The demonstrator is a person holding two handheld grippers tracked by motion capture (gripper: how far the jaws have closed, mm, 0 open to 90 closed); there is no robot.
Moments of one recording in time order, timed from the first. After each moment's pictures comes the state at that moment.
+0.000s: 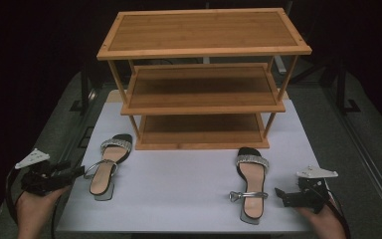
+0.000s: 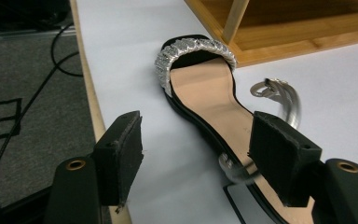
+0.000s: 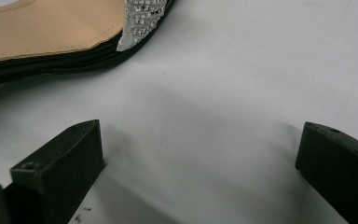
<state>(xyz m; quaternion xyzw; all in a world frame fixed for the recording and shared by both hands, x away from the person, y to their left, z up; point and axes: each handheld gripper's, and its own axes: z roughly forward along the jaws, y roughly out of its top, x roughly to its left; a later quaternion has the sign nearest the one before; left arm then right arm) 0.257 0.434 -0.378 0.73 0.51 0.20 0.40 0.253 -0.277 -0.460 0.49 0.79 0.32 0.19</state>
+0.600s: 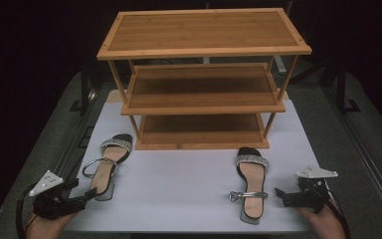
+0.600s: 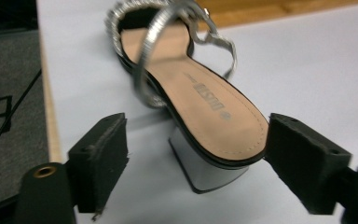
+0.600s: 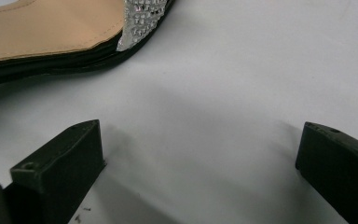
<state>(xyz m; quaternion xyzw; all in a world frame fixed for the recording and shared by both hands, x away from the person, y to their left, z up) 0.218 0.390 -0.409 0.75 0.50 0.20 0.38 0.253 -0.277 -0.460 0.49 0.79 0.32 0.19</state>
